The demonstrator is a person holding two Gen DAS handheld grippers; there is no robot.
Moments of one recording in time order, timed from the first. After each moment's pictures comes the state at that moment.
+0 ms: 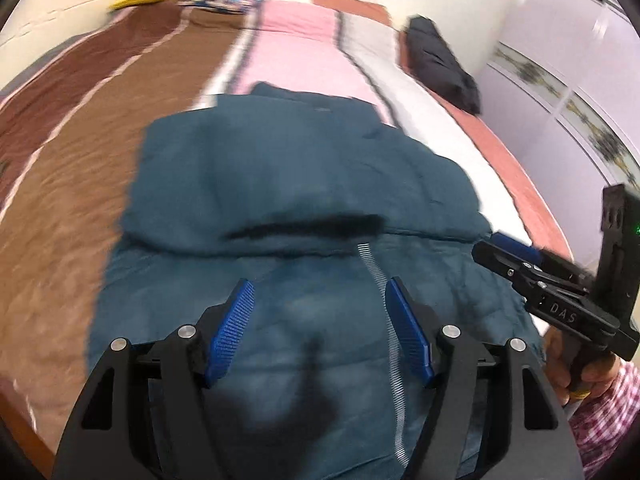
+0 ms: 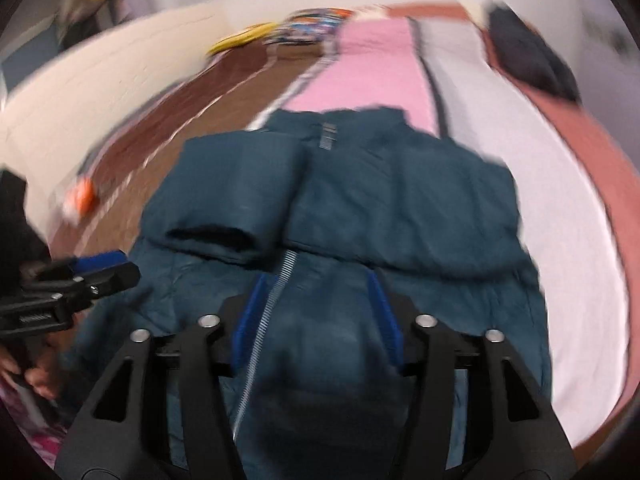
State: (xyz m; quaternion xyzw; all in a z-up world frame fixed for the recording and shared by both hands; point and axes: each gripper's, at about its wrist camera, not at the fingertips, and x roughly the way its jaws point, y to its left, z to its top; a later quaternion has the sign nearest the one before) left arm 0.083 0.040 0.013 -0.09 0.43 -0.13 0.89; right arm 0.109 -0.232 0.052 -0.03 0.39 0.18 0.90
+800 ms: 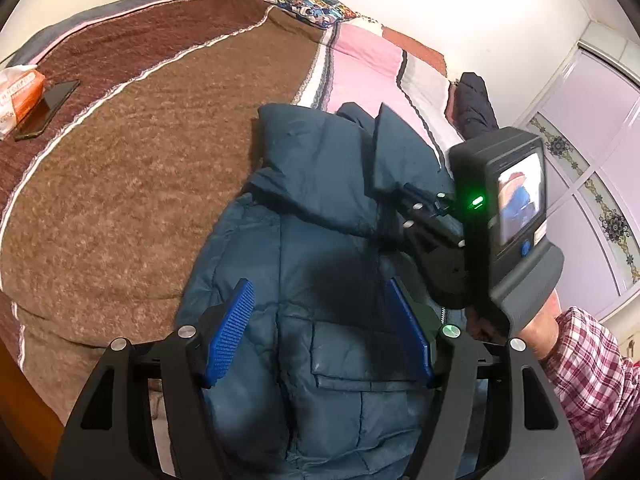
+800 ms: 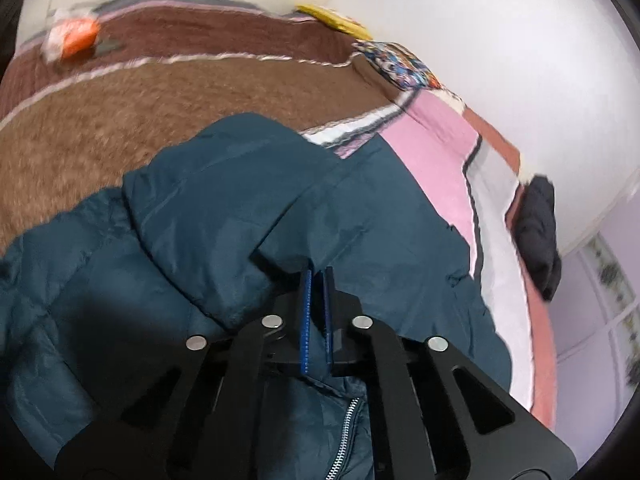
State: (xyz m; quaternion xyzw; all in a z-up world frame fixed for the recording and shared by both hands) left arm 0.039 0.135 0.001 -0.20 0.41 -0.08 0.89; right arm 0.160 -0.046 -0.007 -0.31 0.31 0.15 0.88
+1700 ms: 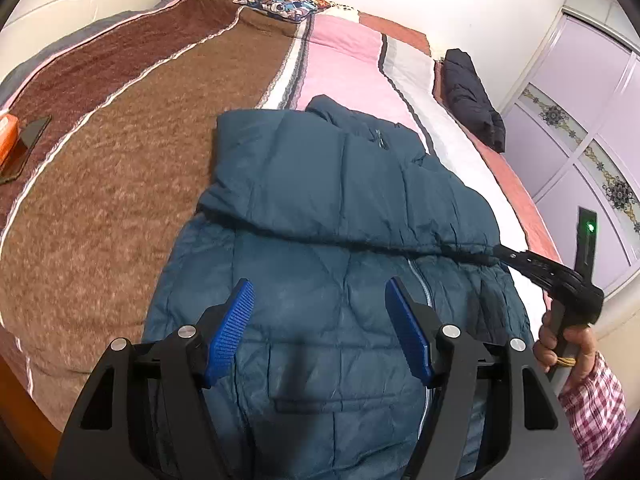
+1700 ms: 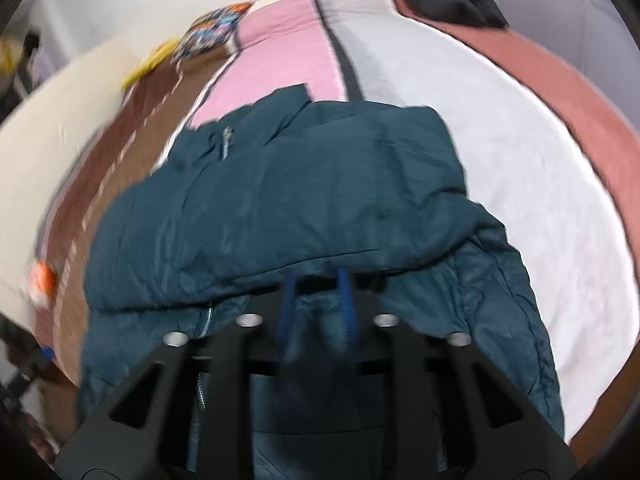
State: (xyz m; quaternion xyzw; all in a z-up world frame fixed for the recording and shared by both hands) left arm 0.065 0.091 0.016 -0.15 0.42 -0.09 0.89; right arm 0.163 -0.310 0.016 0.15 0.45 0.04 0.88
